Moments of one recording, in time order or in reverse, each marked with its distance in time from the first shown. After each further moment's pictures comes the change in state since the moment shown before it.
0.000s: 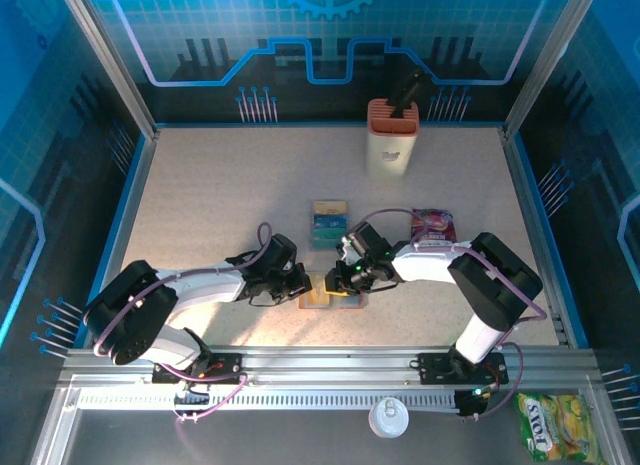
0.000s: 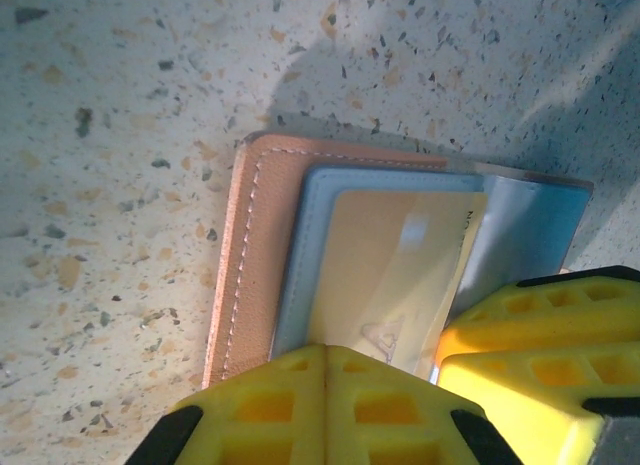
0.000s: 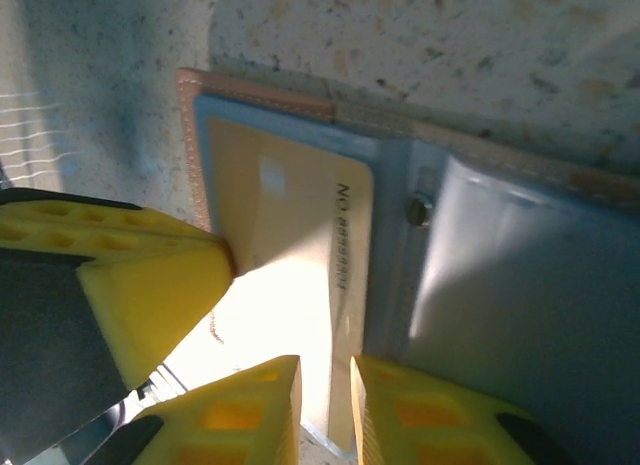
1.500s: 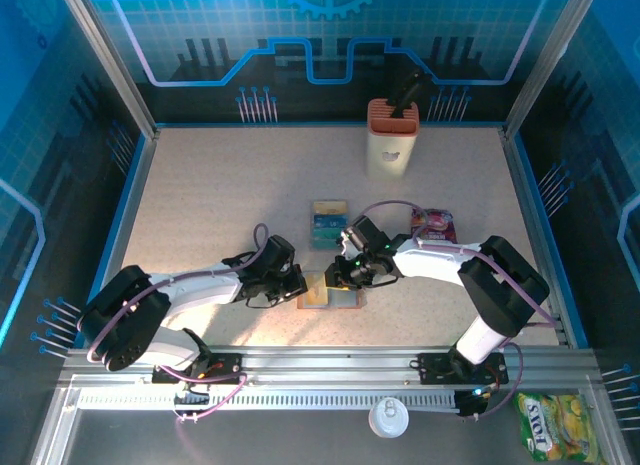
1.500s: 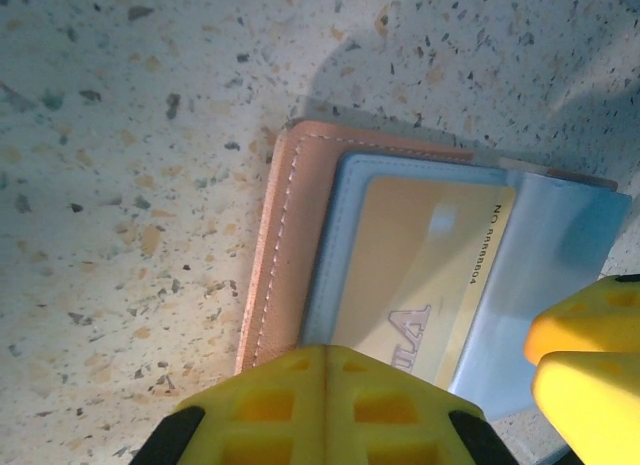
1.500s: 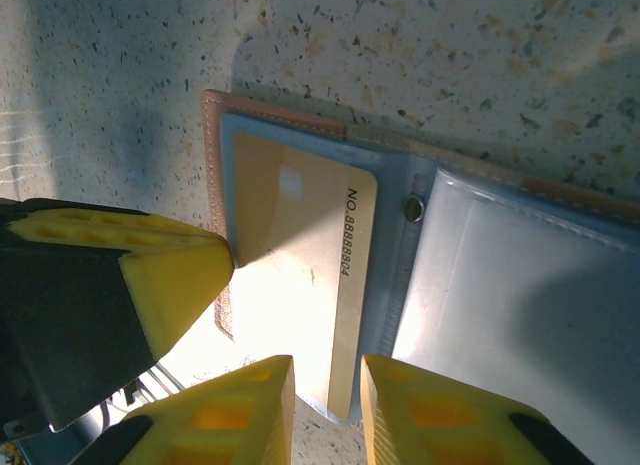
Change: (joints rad) left arm 0.000 -0.042 -0.005 -0.064 -0.034 0.005; right arm 0.006 -0.045 0.066 -0.124 0.048 -0.041
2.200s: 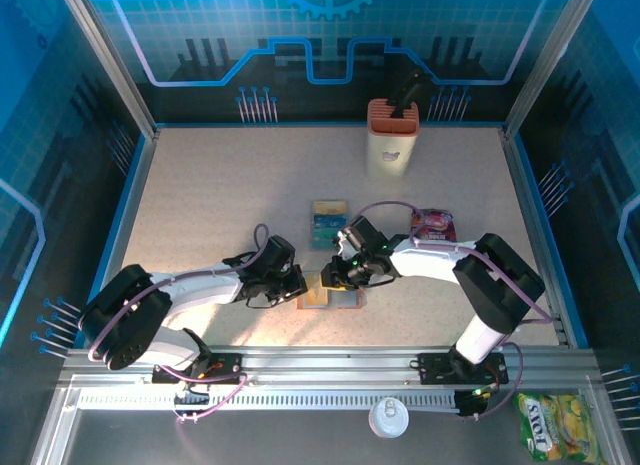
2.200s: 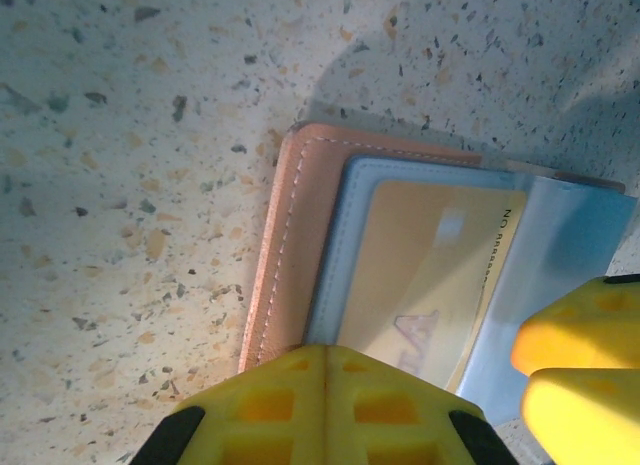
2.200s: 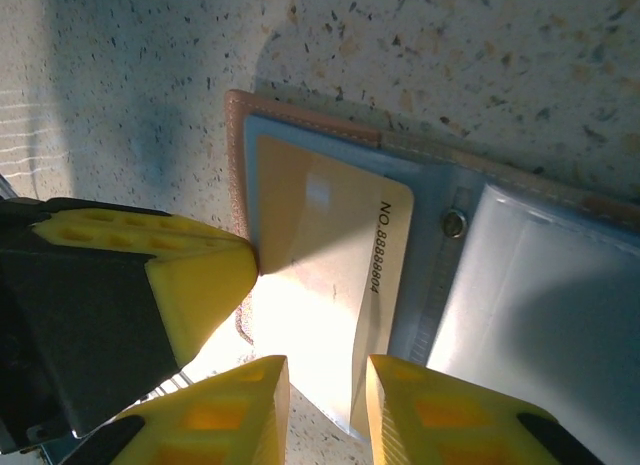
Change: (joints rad) left arm 0.000 0.008 0.000 0.000 -0.003 0.000; right arm 0.008 0.033 0.008 0.044 -0.035 0.011
